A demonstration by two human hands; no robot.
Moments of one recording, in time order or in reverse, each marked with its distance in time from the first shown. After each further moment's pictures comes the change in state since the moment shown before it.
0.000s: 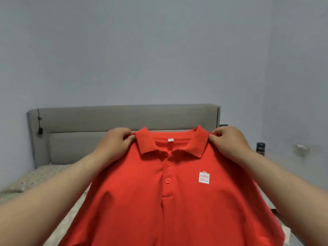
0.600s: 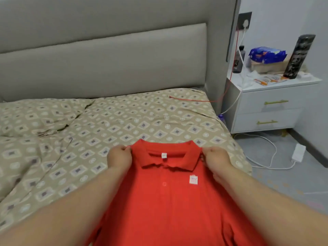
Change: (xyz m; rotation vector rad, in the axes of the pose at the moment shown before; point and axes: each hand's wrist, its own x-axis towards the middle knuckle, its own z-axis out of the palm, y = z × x) left_hand -0.124 -0.128 0.458 -0.121 -0.191 -0.940; right_hand -0.079 0.318 0.376 0.592 -0.224 0.925
